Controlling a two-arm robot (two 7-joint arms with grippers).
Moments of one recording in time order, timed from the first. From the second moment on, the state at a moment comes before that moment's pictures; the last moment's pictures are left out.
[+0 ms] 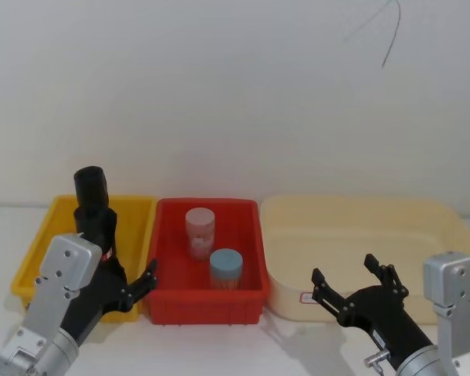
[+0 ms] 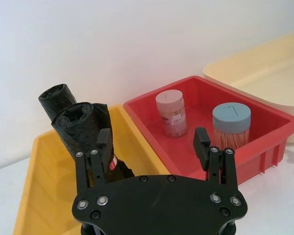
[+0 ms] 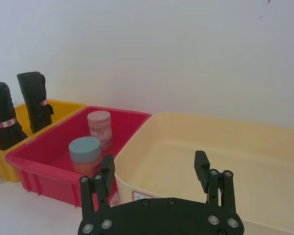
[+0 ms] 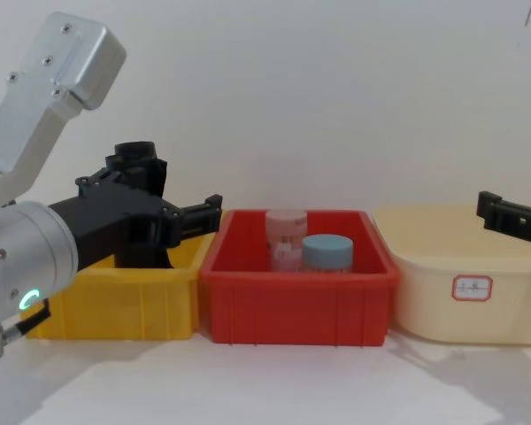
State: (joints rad) left arm -0.24 0.38 0.45 -1.63 -0.20 0.01 -0.01; right arm -0.01 0.34 -0.23 -1.77 0.29 0.03 0.07
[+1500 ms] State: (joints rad) left arm -0.13 0.43 0.38 -1.70 -0.22 -0.03 -0.01; right arm -0.01 0.34 -0.23 -1.77 0.29 0.03 0.07
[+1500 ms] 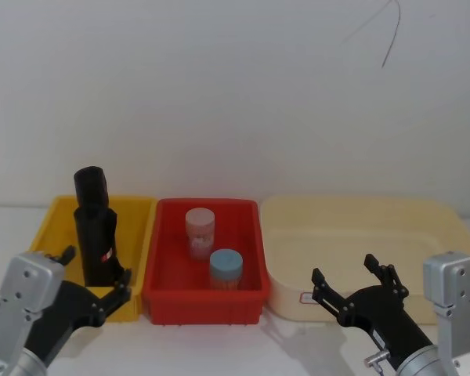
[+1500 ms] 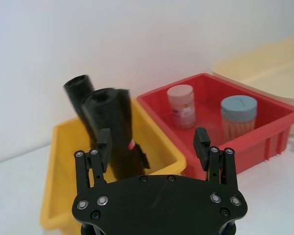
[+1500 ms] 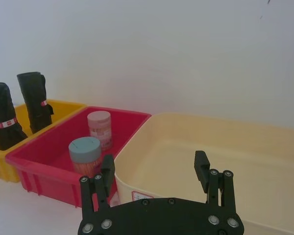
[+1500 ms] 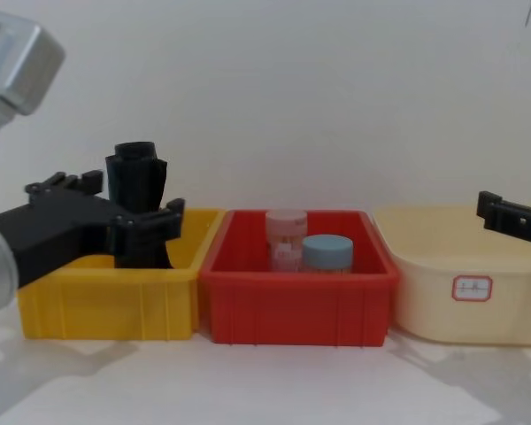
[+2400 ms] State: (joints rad) left arm -0.20 0.40 0.32 -1.60 -0.26 -0.01 -0.04; right arm -0.01 0.34 -0.23 -1.77 0.29 0.03 0.07
